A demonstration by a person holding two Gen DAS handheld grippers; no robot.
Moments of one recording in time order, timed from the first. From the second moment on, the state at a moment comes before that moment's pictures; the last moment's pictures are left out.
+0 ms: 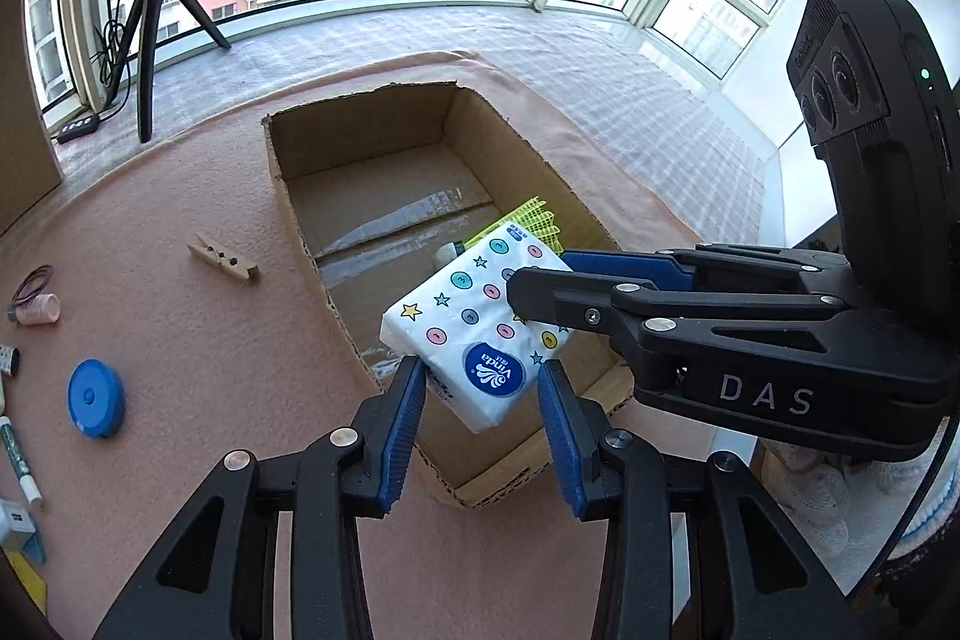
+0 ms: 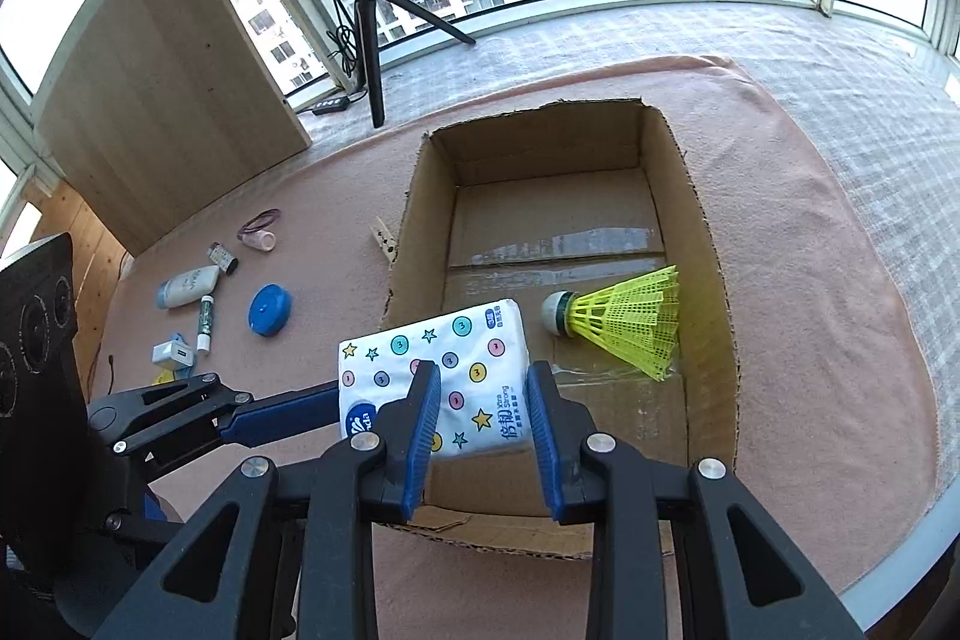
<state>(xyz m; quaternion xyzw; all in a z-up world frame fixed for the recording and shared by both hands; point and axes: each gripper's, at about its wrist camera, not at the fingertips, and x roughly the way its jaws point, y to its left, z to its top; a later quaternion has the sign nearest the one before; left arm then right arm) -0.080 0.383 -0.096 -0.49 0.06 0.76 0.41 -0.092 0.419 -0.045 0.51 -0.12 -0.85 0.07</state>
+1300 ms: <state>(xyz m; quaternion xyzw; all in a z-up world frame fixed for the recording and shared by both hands) -0.085 0.046 -0.102 -0.51 -0.02 0.83 0.23 -0.101 0.236 -0.056 0.52 -0.10 -0.83 0.17</state>
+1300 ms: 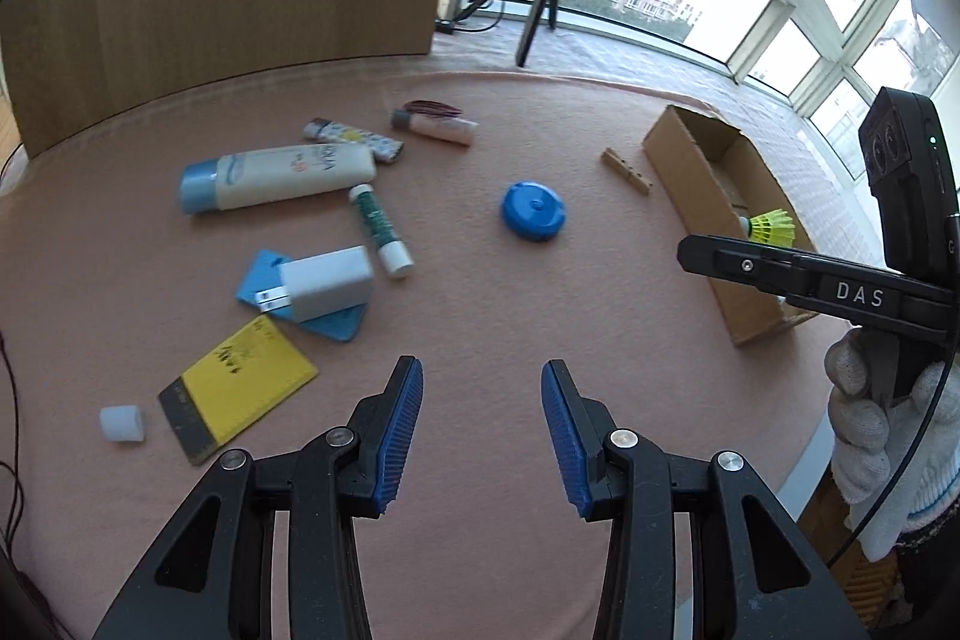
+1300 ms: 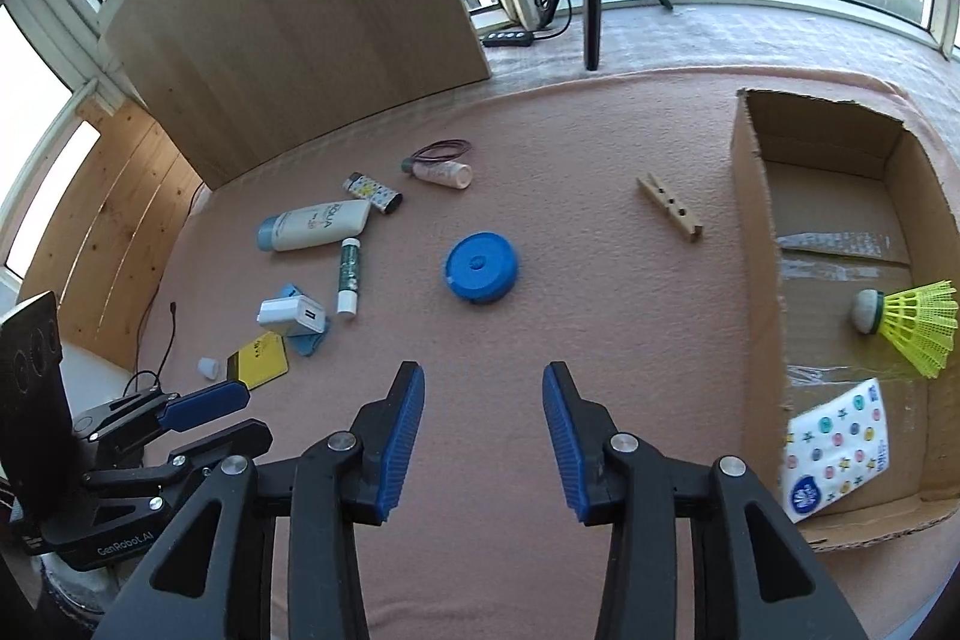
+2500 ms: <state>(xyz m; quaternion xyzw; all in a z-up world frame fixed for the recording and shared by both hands) -0.141 -0.017 -0.178 -0.59 0.16 0.73 0.31 -0.071 0.182 -0.087 0.56 -0.13 -0.81 0.12</state>
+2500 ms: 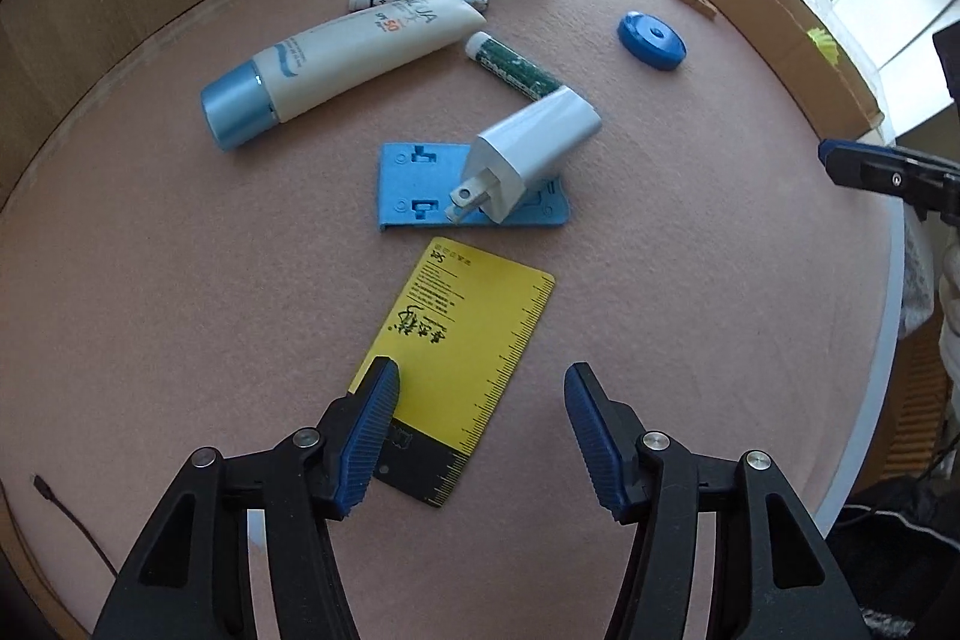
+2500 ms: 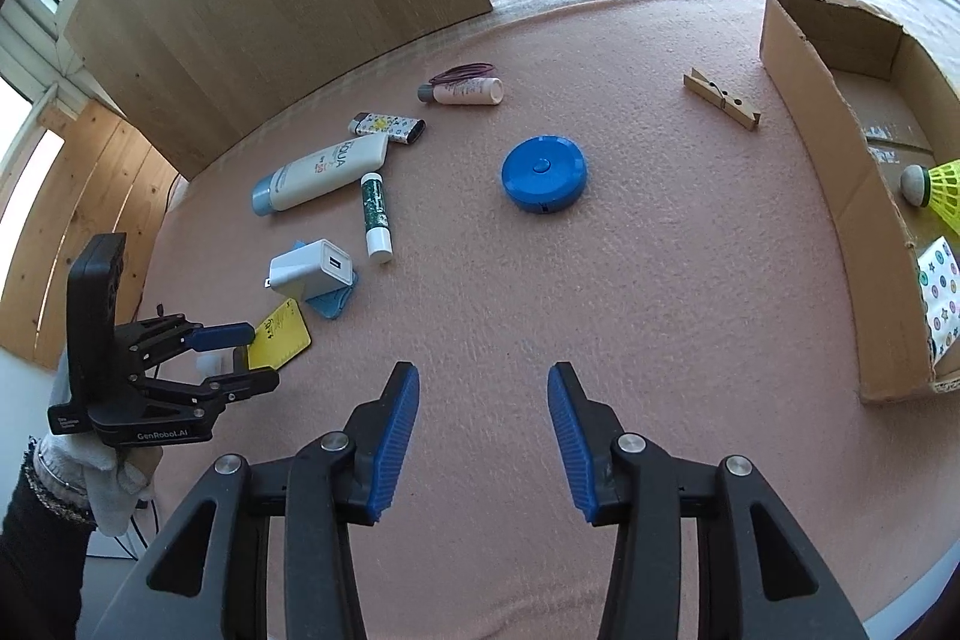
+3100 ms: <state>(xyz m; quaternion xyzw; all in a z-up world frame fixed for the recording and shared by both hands) -0.136 0.008 -0.175 -0.61 0.20 0.71 0.29 -0.049 0.218 -0.076 0.55 -0.14 -0.82 0.12</state>
